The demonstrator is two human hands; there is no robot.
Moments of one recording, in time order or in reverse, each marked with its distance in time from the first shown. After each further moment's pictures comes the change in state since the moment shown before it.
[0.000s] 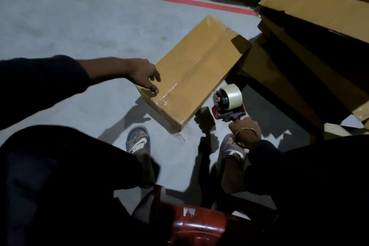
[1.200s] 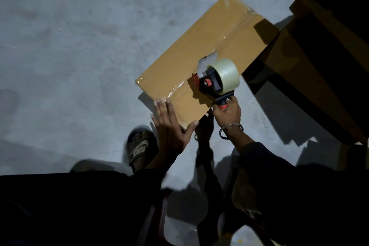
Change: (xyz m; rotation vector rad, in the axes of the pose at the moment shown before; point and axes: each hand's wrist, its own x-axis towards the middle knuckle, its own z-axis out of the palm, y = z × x) left_hand 0.076 0.163 0.233 -0.728 0.884 -0.528; right_hand 0.054 -0.084 0.089 0.470 -0.009 -0.357
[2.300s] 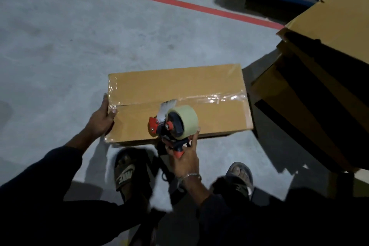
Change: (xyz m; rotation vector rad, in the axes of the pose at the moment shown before) left_hand 0.147 -0.174 -0.137 -0.111 -0.325 -0.323; right_hand -0.095 -0.006 0.082 -0.115 -0.245 -0.060
